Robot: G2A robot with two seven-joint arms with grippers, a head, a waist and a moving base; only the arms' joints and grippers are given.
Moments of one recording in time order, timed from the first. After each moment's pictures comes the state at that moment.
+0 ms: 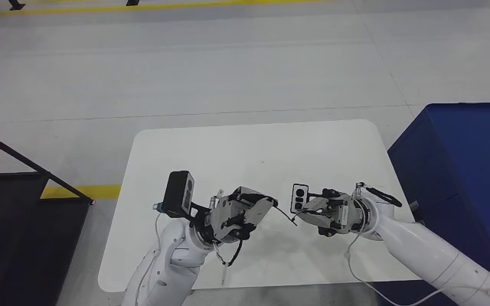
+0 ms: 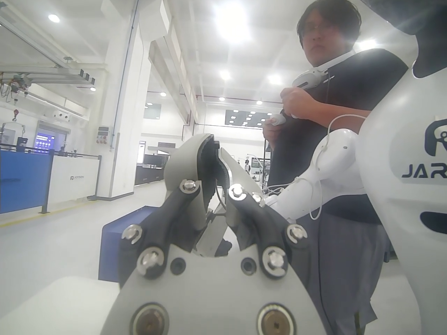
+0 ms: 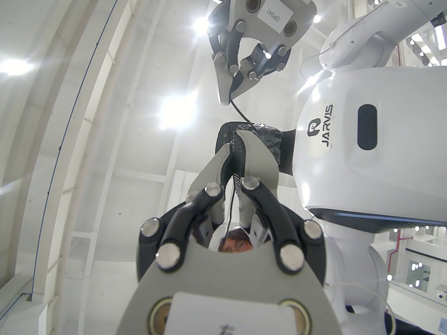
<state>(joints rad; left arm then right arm) 1.24 -1.36 -1.04 -1.80 0.87 -1.01 0.41 -0.95 -0.68 0.71 -1.70 1.80 0.54 1.28</state>
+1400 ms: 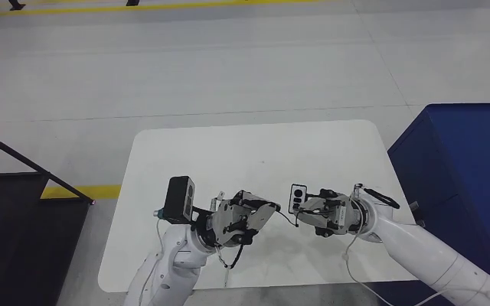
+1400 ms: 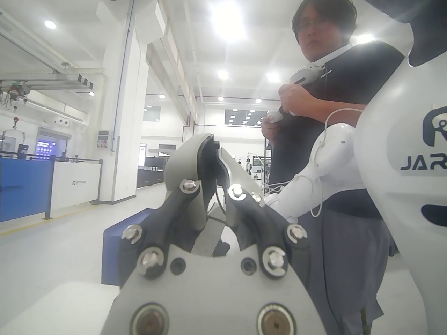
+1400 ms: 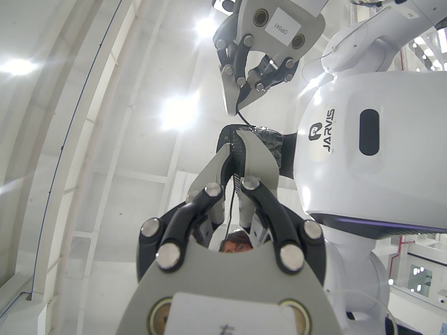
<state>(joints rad) 1.25 -1.37 -1.05 -1.80 0.97 -1.01 0.49 -0.97 -0.69 0.73 -1.73 1.81 0.54 1.23</state>
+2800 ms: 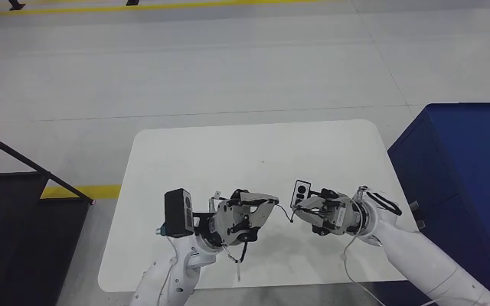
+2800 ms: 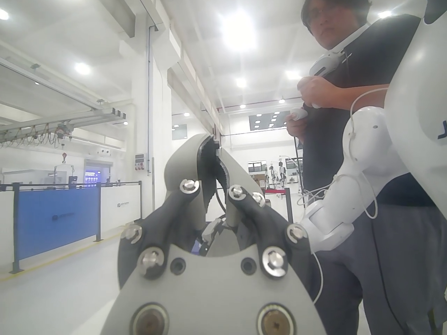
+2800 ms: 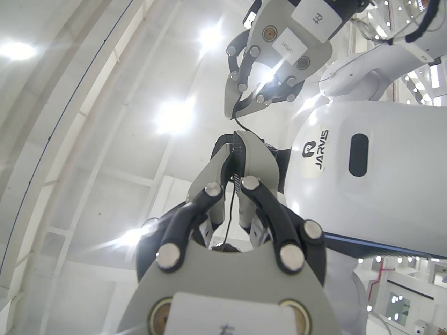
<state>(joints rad) 1.24 -1.38 -1.02 -1.76 1.29 -0.84 0.80 -1.13 -0.76 0.93 -1.74 1.69 0.52 1.18</state>
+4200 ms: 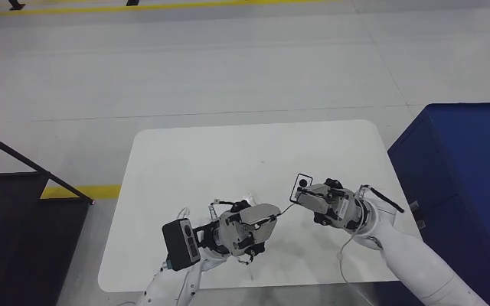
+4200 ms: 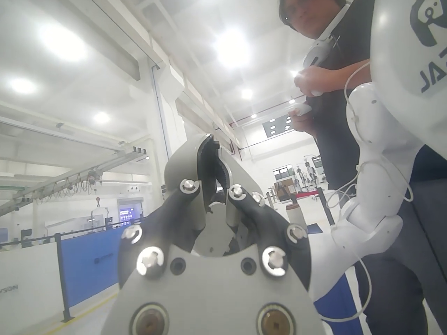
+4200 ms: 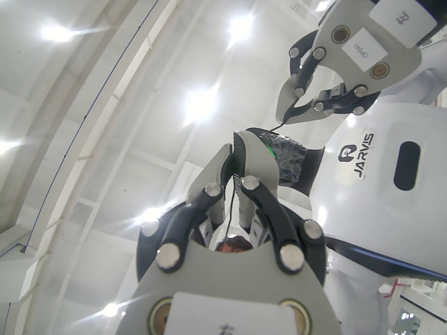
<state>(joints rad) 1.22 -1.38 -0.94 -1.72 1.58 -0.60 1.13 -1.20 -0.83 1.01 -1.78 1.81 0.53 1.07</state>
